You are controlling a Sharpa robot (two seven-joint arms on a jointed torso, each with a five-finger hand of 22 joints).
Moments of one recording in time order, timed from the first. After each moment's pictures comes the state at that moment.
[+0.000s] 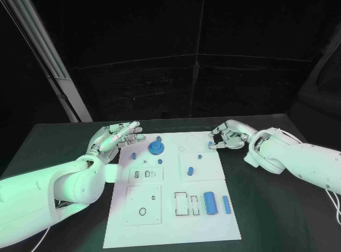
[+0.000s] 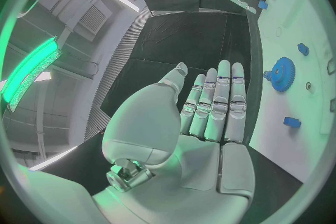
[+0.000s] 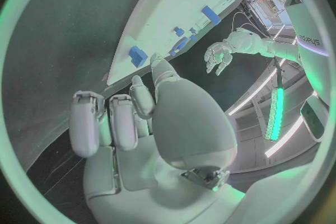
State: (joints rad) left arm 1.24 -0.83 -0.19 1.55 0.22 -0.31 0.63; left_hand 1.31 0.05 0.08 0.02 0.13 0.96 0.22 0.07 0.07 1.07 0.17 0.10 0.07 1.13 0.12 0.13 0.15 0.17 0.99 0.24 0.14 0.07; right arm 1.09 -0.89 0.09 1.29 -1.17 -0.26 0.14; right_hand 1.42 -0.05 0.00 0.12 0.21 0.91 0.16 0.07 0.07 1.37 0.07 1.18 1.24 1.47 0.00 1.45 1.31 0.06 1.44 0.11 1.50 1.31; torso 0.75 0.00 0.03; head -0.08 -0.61
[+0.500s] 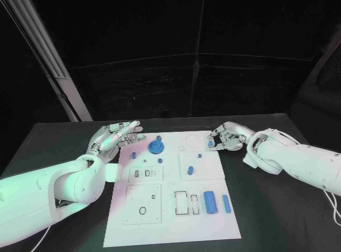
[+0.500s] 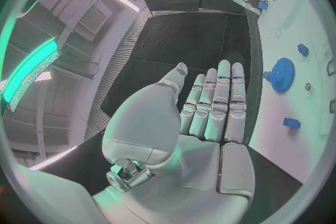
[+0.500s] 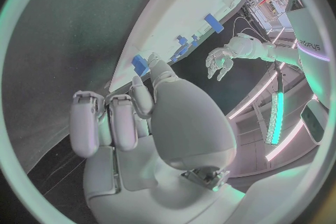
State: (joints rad) left arm 1.24 -0.83 -0.19 1.55 0.22 -0.31 0.63; left_hand 1.31 0.05 0.08 0.02 0.13 0.96 0.22 0.07 0.07 1.07 0.17 0.10 0.07 1.13 0.12 0.13 0.15 0.17 0.99 0.24 0.14 0.07; right arm 1.08 -0.87 0.09 1.27 -1.20 -0.25 0.13; right_hand 1.45 -0.03 0.02 0.10 0.19 0.92 0.16 0.07 0.07 1.37 0.07 1.19 1.25 1.47 0.00 1.45 1.31 0.06 1.44 0.11 1.50 1.31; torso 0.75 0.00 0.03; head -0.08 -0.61
